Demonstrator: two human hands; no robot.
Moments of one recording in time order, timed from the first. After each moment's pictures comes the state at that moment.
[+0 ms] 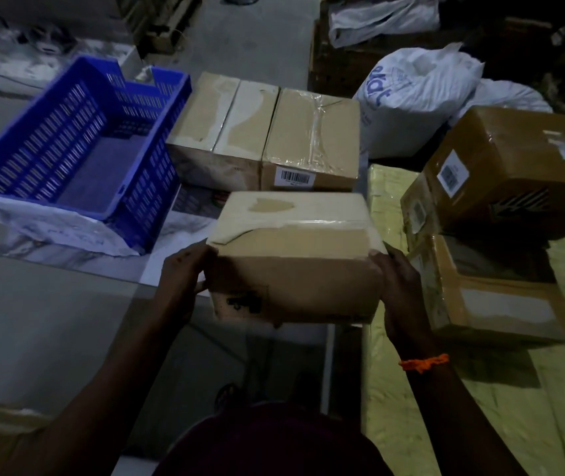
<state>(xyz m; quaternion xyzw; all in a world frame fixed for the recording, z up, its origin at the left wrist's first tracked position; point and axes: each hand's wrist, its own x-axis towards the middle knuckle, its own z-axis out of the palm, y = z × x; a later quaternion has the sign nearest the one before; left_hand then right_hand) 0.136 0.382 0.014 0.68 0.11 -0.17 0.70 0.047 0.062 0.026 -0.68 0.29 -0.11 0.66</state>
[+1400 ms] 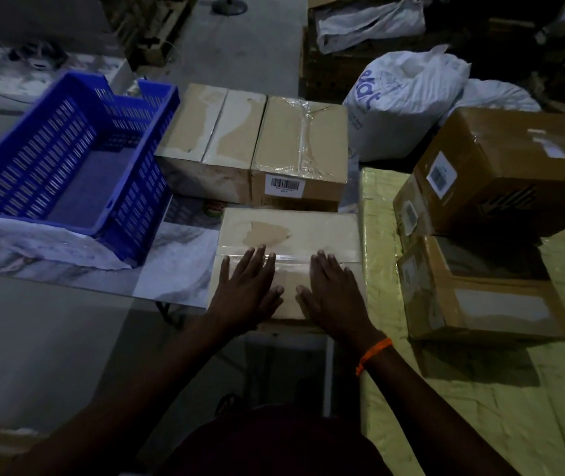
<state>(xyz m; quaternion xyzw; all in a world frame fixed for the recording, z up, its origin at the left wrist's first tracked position) 0.135 0.305 -0.041 0.94 -0.30 -0.12 0.10 0.072 0.089 -0.051 -0.99 0.02 0.08 0.15</state>
